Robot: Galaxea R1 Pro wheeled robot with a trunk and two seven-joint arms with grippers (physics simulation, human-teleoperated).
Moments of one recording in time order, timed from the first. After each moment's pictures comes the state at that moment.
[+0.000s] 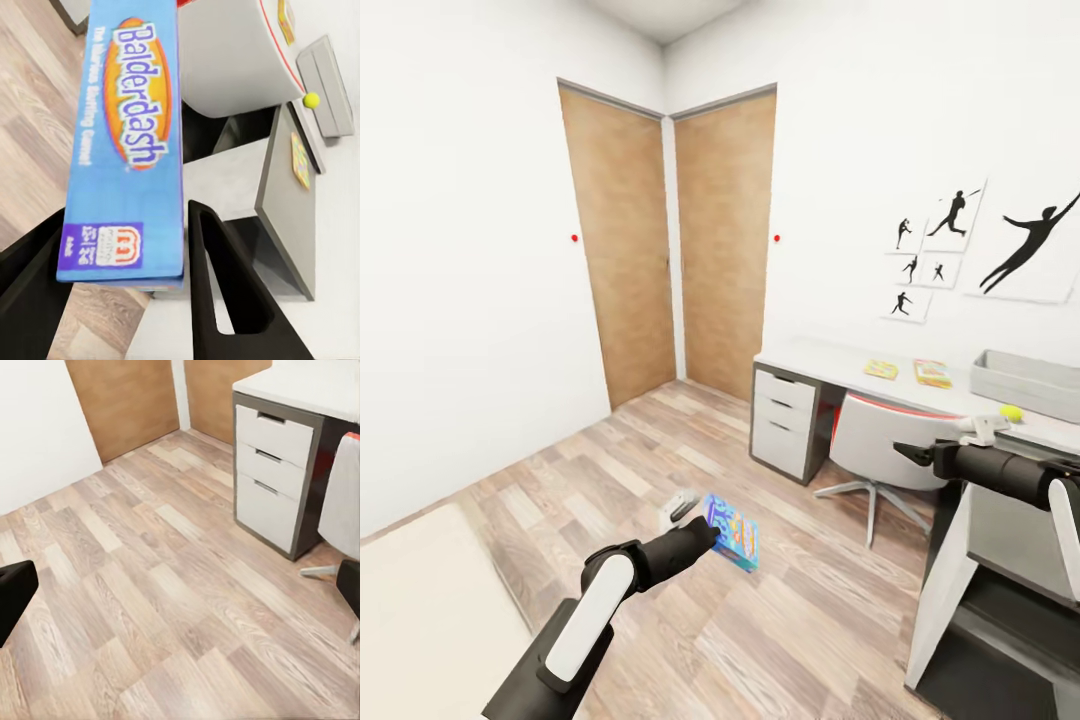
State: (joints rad) left arm -0.39 -0.05 -0.34 -1.31 1.12 0.60 0.25; right arm -0.52 -0.34 -0.33 -1.62 -0.01 0.95 0.76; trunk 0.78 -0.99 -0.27
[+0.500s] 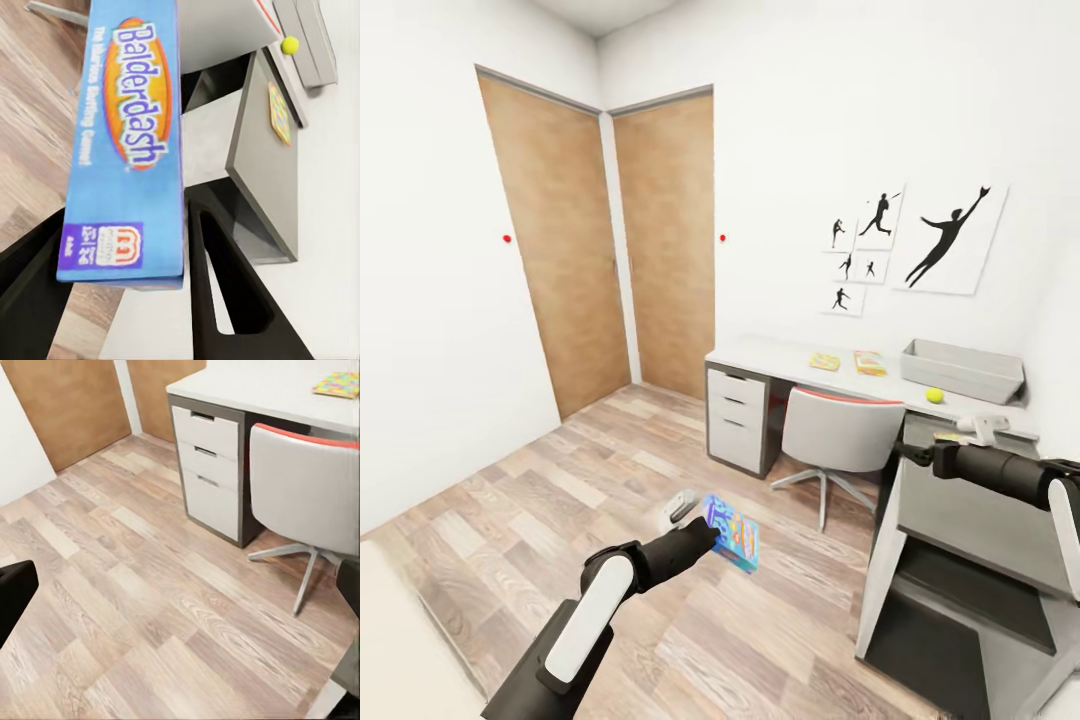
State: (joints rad) left arm -0.39 -0.05 -0.34 -1.31 1.13 0.60 0.25; right arm -0.52 -0.34 -0.33 -1.62 -0.01 0.95 0.76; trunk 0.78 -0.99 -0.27
